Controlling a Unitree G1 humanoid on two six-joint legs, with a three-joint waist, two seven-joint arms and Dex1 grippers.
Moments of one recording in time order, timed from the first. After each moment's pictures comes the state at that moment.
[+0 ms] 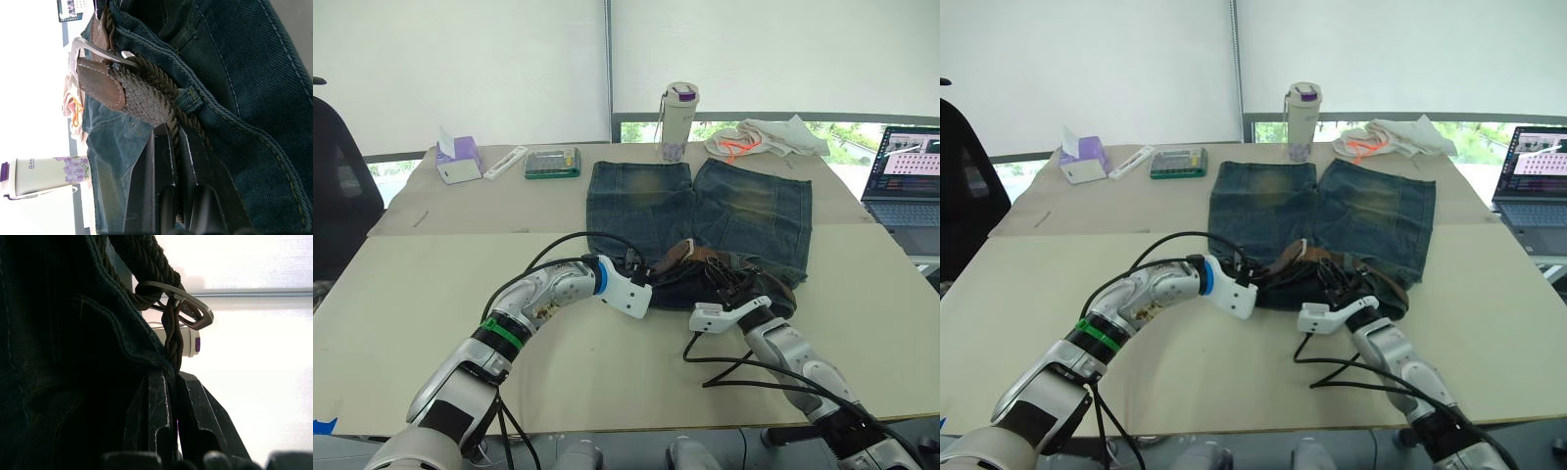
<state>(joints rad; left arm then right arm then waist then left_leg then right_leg) -0.75 0.45 -0.48 0.41 0.62 -0.52 -0.57 -0.22 -0.59 0.31 0.06 -1.01 -0.14 -0.20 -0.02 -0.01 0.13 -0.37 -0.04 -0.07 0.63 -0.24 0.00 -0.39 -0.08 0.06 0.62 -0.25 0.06</state>
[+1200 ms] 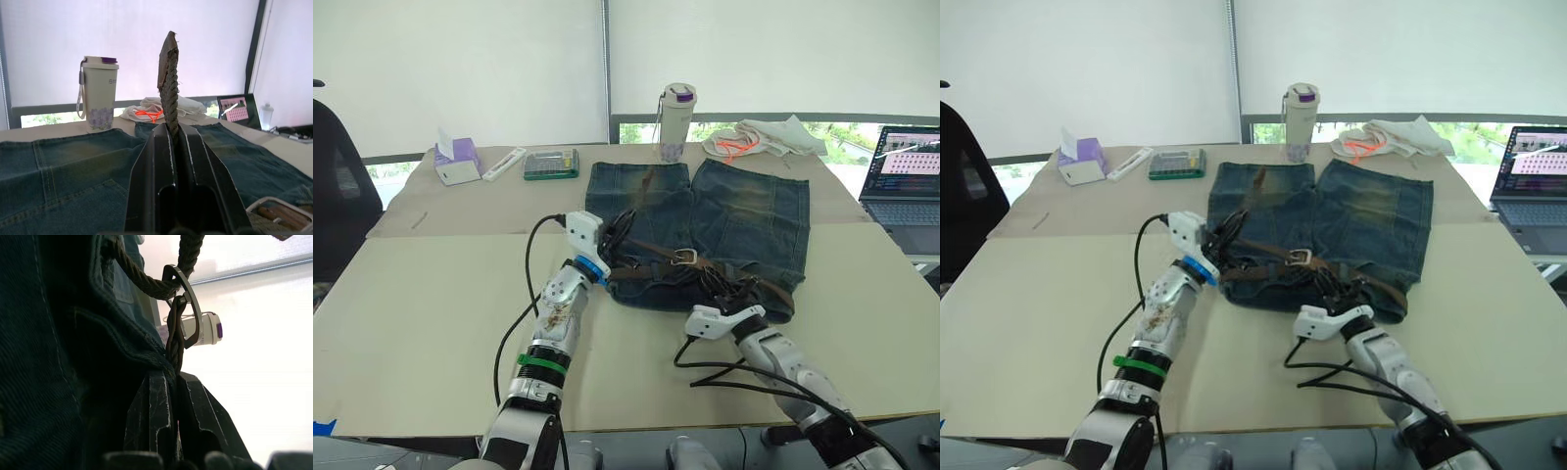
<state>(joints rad) -0.58 0.02 0.02 0.44 -0.28 -0.23 -0.51 -0.19 -0.53 0.30 0.09 -0.88 -0.17 -0.18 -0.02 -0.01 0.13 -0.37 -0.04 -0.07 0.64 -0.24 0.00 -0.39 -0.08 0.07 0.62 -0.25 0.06</state>
